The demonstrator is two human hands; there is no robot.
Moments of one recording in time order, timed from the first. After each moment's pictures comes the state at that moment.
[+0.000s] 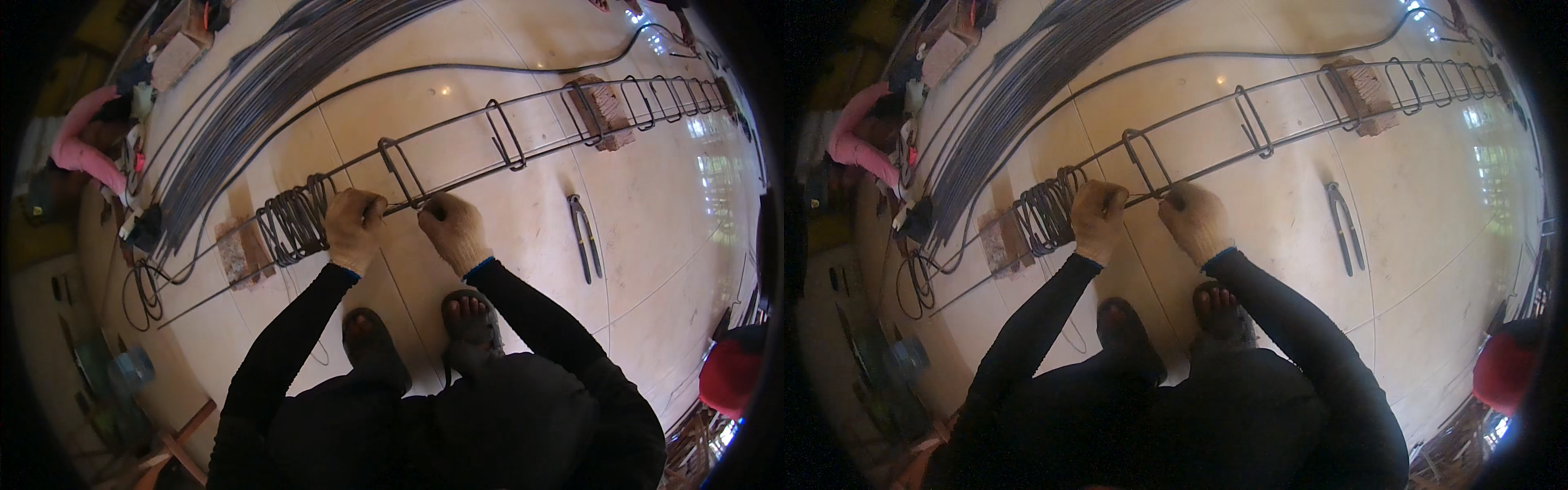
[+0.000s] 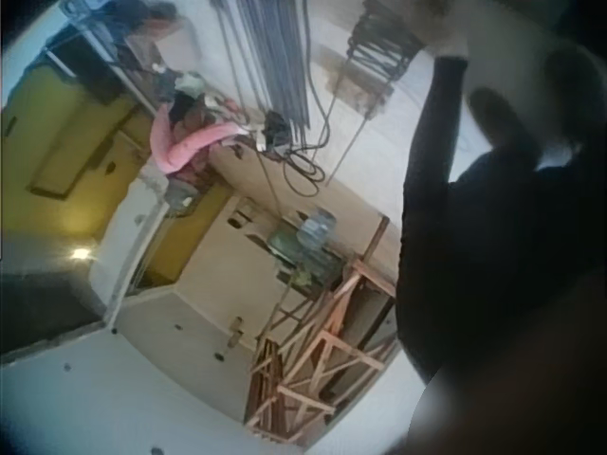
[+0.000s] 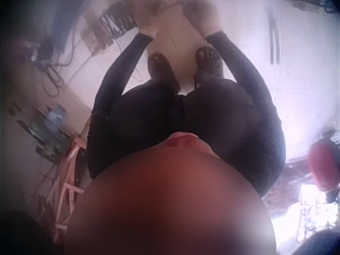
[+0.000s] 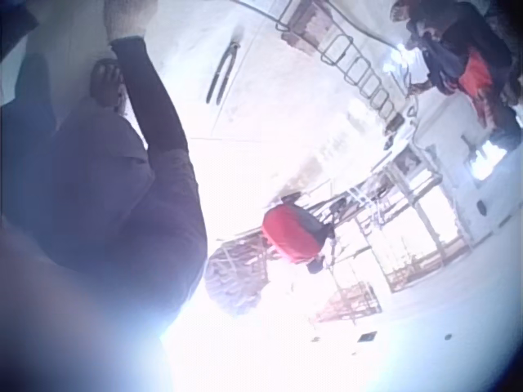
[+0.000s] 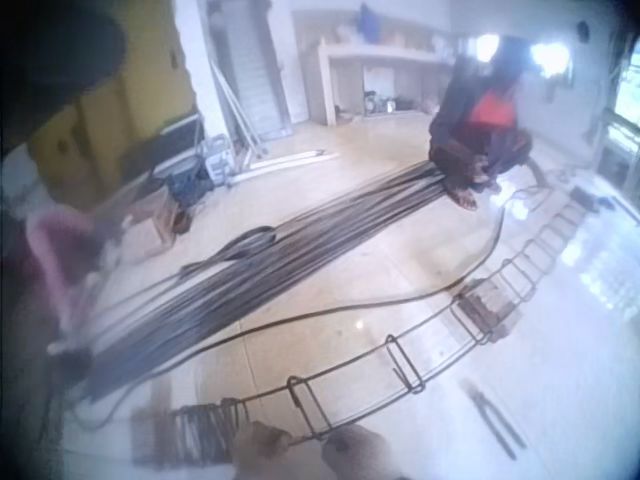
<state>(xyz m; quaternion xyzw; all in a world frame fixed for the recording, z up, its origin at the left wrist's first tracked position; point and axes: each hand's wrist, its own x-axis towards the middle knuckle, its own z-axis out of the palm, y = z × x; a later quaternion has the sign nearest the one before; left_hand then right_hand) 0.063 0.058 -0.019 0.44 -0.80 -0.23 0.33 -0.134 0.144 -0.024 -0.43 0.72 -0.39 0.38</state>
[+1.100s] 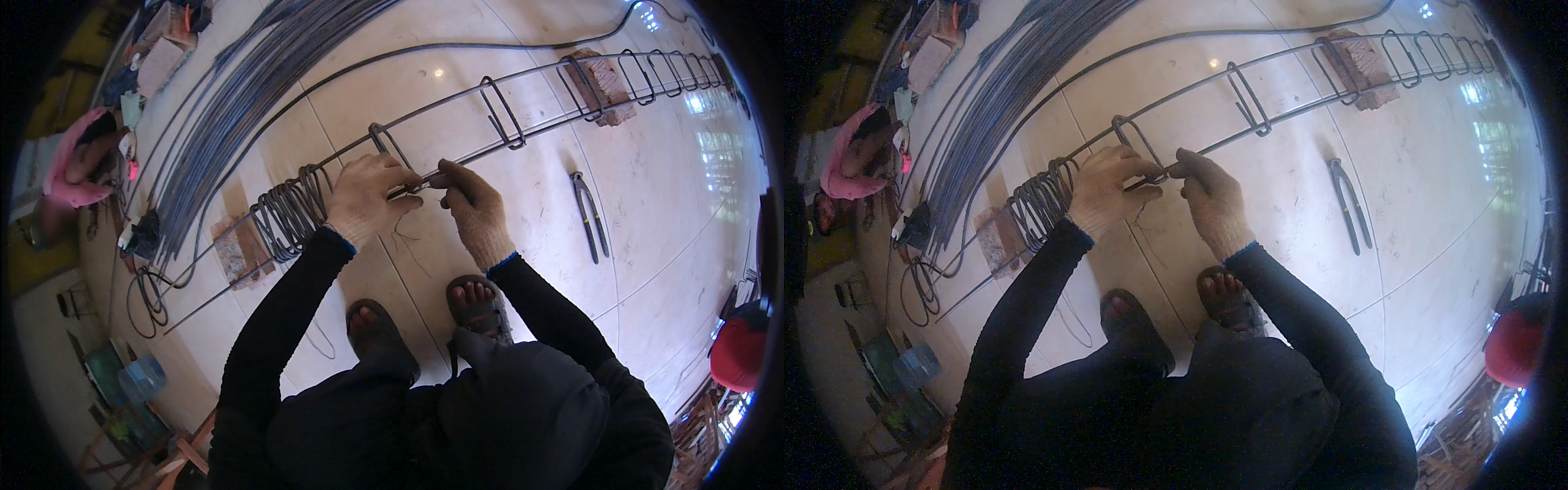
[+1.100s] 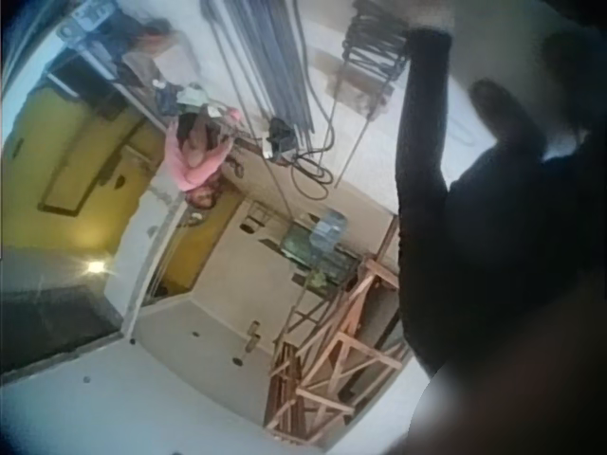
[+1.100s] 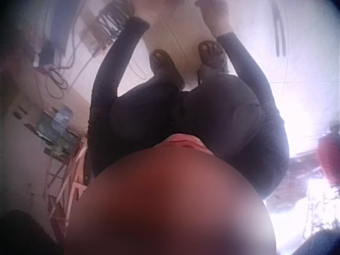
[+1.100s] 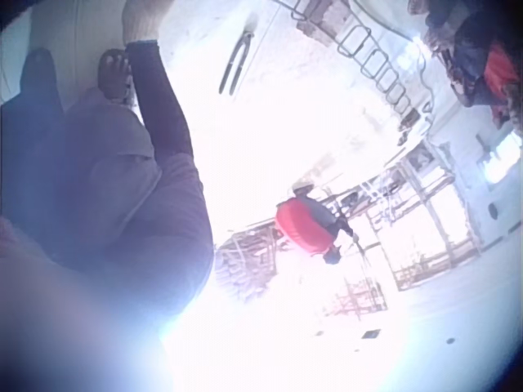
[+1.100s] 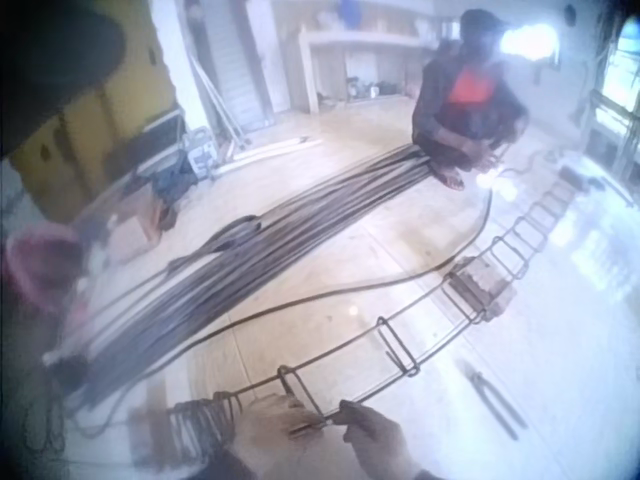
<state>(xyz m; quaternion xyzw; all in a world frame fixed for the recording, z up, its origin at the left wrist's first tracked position) 0.028 0.023 0.025 0.30 -0.91 -0.26 0.13 -0.156 0.160 -0.006 -0.31 0.64 -0.51 0.47</state>
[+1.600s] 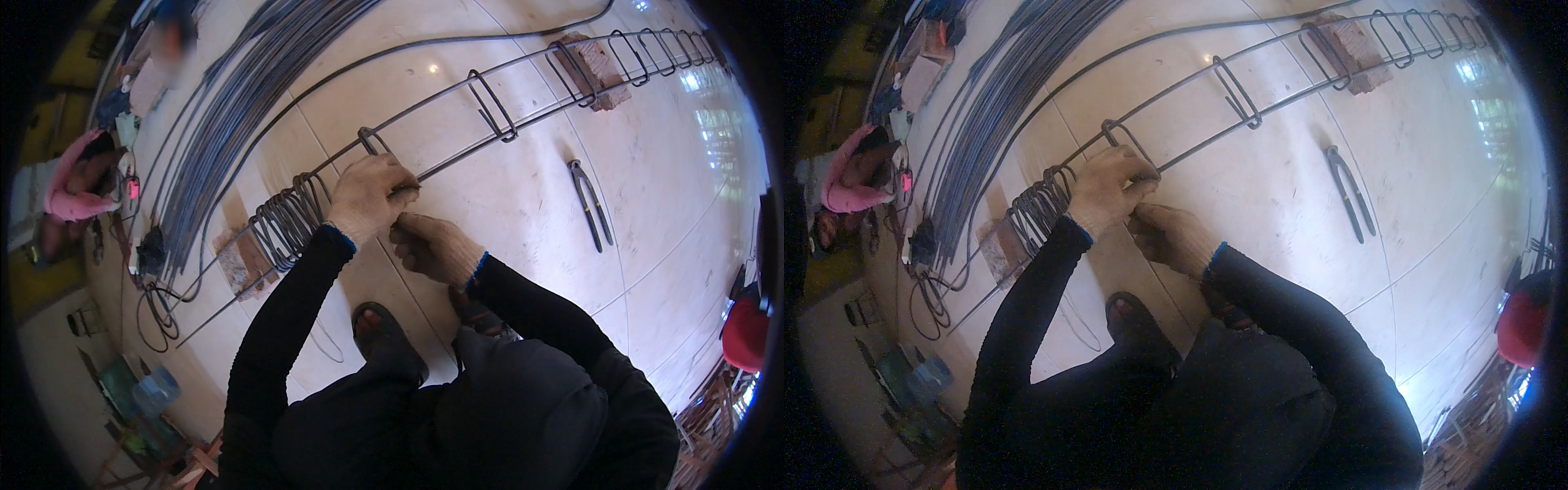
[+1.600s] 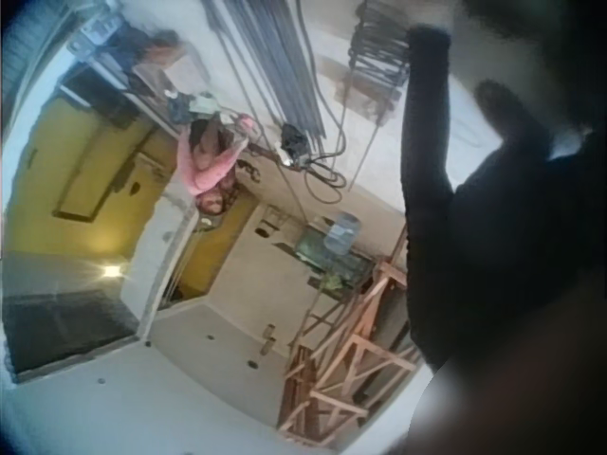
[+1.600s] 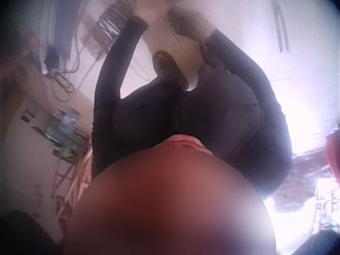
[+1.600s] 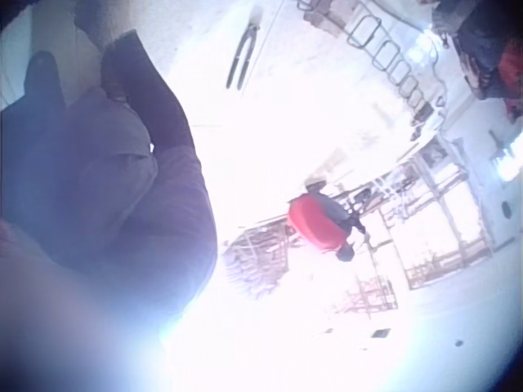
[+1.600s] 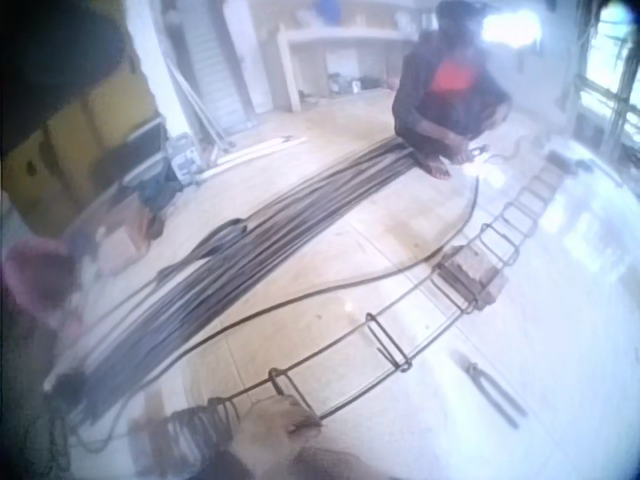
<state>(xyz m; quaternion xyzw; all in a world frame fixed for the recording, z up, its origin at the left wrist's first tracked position) 0.014 0.018 0.025 0.30 -0.90 -0.32 0.08 -0.112 0.174 -0.025 0.08 0.30 -0.47 0.83</state>
